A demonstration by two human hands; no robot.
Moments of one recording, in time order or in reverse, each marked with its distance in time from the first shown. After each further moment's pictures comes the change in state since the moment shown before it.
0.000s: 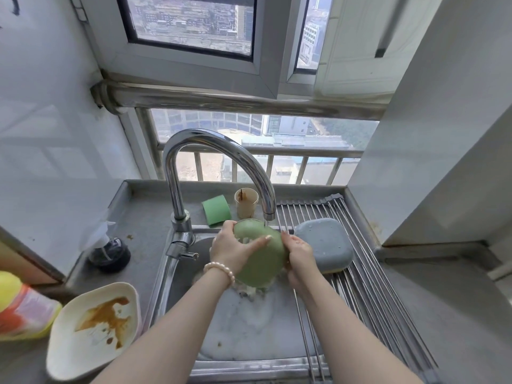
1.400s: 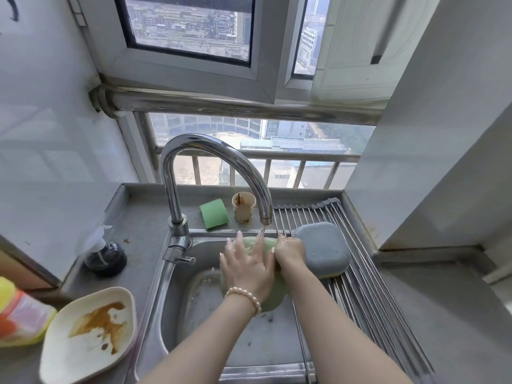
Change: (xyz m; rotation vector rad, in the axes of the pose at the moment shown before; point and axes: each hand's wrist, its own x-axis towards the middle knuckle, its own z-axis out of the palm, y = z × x) left_hand -0.032 0.002 0.043 0.616 -0.006 0.115; right_hand 0.021 -0.009 0.015 -0.801 0.200 0.004
